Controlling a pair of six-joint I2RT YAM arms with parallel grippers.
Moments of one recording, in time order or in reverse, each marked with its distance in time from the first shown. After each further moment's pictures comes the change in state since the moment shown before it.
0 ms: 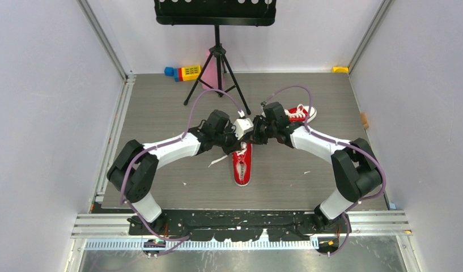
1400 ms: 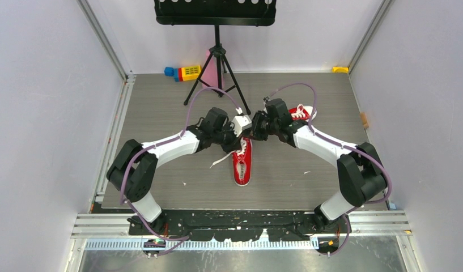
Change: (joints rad) left arm 0.027 0.003 0.021 -0.018 0.061 -0.043; right arm -0.003 -0.037 0.029 0.002 0.005 0.055
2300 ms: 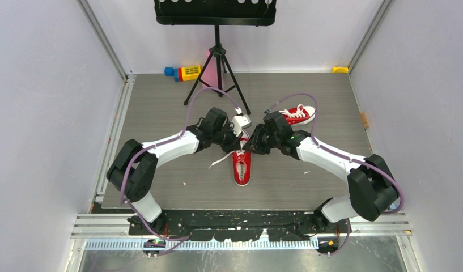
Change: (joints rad) left arm 0.008 0.002 -0.004 -0.003 -0.014 -0.018; right arm 0.093 -0.142 -0.133 -0.093 0.106 0.051
